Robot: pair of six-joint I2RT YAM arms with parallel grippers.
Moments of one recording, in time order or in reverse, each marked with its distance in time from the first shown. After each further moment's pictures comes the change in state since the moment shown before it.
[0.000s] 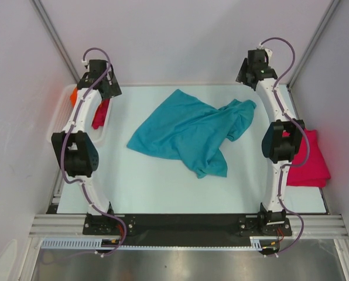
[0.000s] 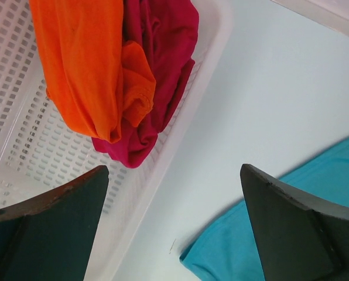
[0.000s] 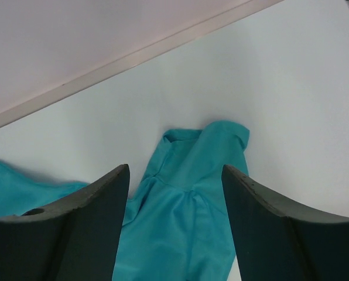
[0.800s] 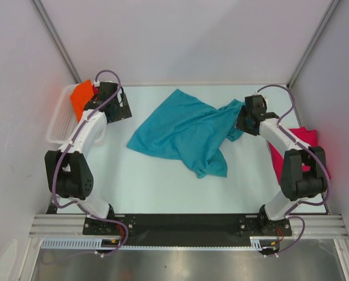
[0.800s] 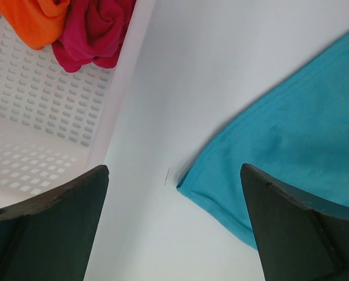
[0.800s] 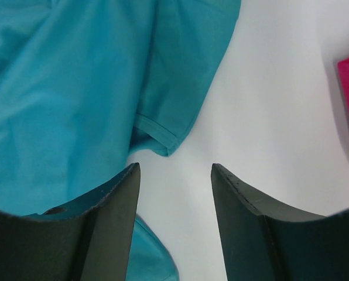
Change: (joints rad) left arm -0.108 -0.298 -0.471 0.081 0.039 -0.027; right arm 0.066 -0.580 -1.025 0.207 -0.130 0.105
